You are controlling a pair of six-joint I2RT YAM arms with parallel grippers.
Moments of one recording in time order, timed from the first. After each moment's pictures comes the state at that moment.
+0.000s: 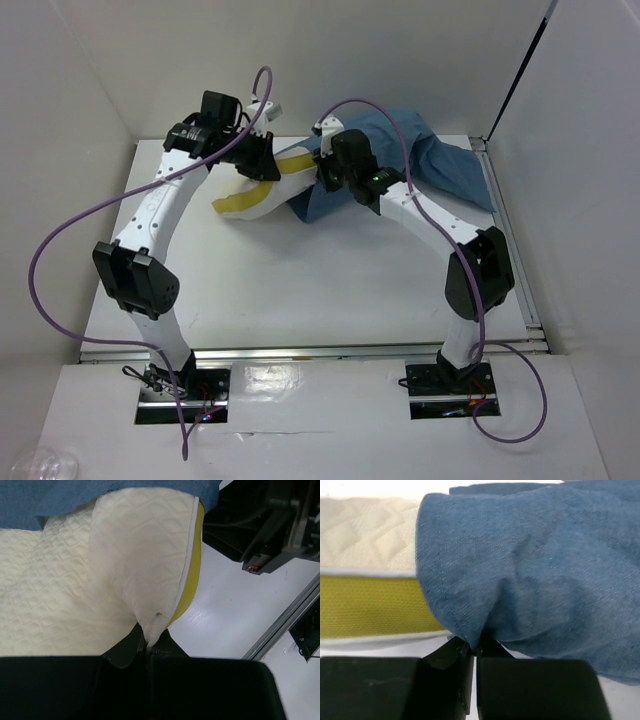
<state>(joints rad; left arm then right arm) -0.27 1.80 1.97 -0.95 0.50 0.04 0.57 1.78 1.54 -0.22 0.00 0.01</state>
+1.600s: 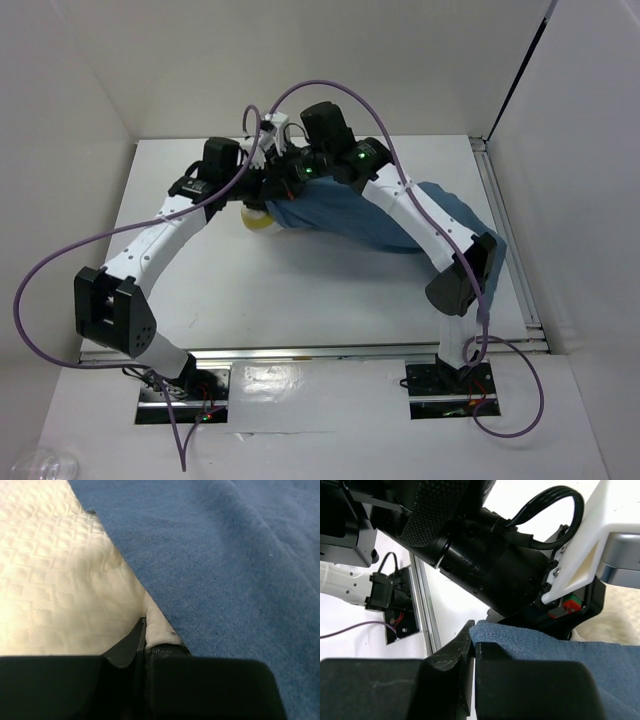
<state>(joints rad) -0.32 1.53 1.37 -0.47 0.48 -0.28 0.73 1.91 2.12 -0.71 -0.63 0.02</state>
